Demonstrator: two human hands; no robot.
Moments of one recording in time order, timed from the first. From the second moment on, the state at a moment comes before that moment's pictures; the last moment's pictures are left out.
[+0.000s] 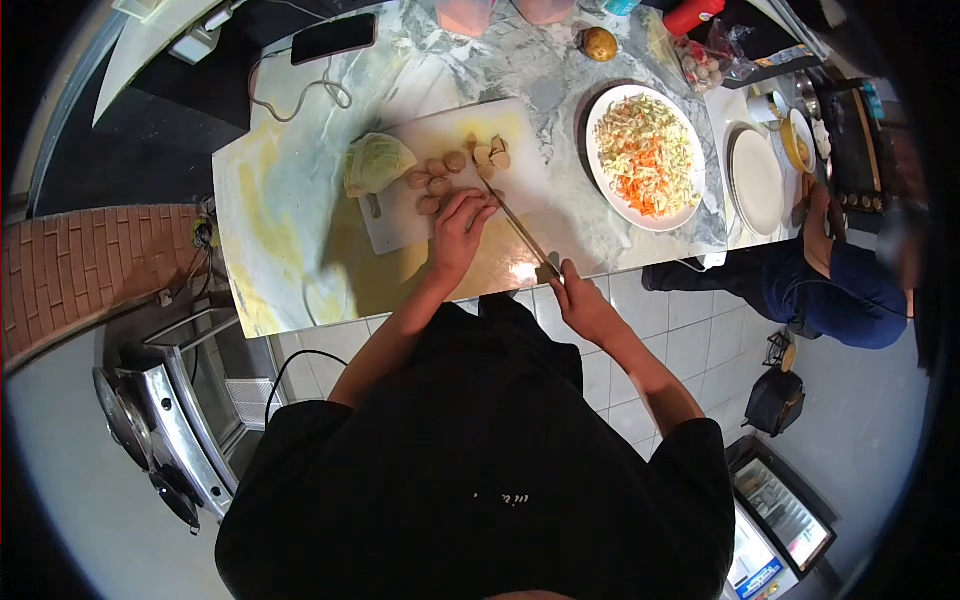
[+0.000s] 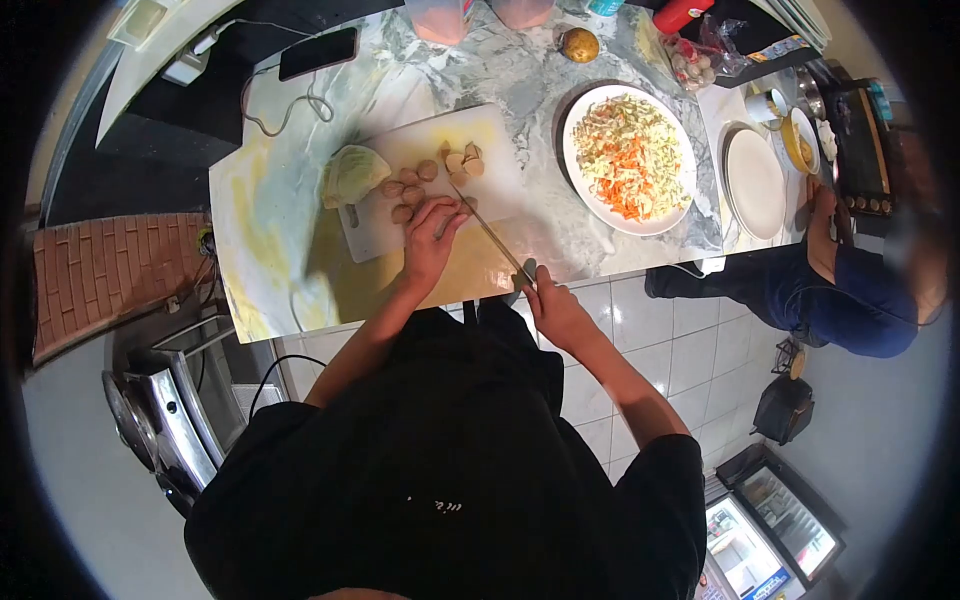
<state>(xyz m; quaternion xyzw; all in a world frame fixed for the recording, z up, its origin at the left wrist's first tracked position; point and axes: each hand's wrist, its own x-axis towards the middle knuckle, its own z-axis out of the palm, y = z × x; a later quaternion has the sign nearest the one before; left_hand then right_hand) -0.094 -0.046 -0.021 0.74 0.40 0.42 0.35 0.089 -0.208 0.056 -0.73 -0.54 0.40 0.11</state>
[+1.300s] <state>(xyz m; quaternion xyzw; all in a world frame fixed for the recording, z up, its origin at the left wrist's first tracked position) -0.023 0.039 0.027 0.93 0.23 0.27 0.12 0.087 -0.218 0.056 -0.76 -0.56 0.31 0.08</state>
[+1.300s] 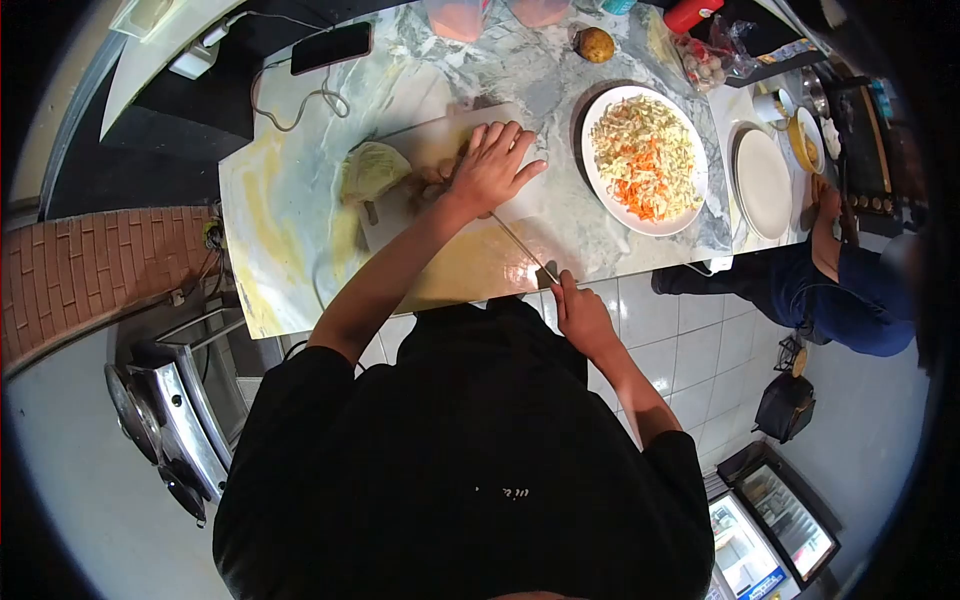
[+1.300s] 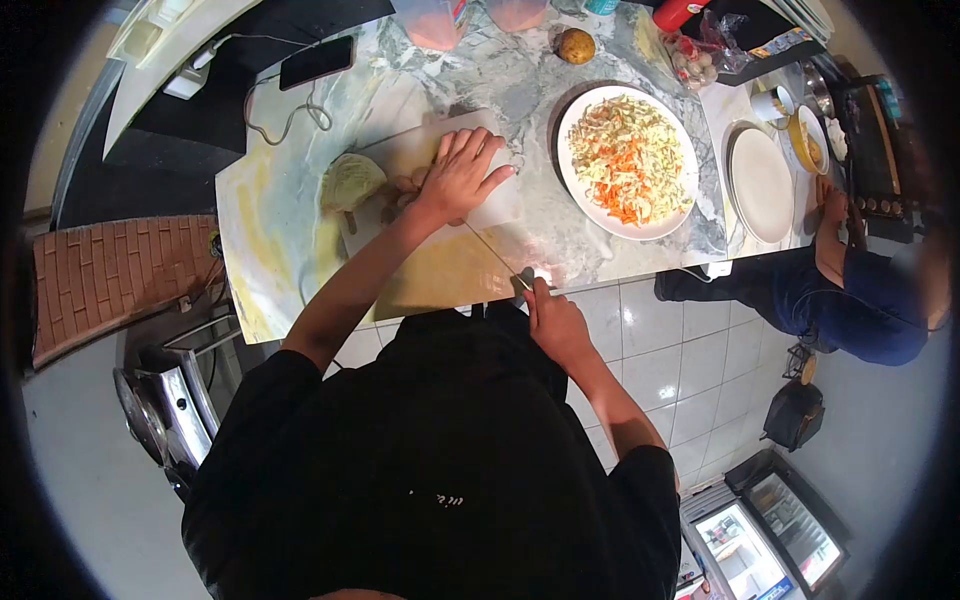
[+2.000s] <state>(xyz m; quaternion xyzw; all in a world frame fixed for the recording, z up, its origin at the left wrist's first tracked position) -0.018 0.044 0.002 0.92 0.25 0.29 0.08 0.090 -0.211 0.056 -0.77 -0.57 0.29 0.05</state>
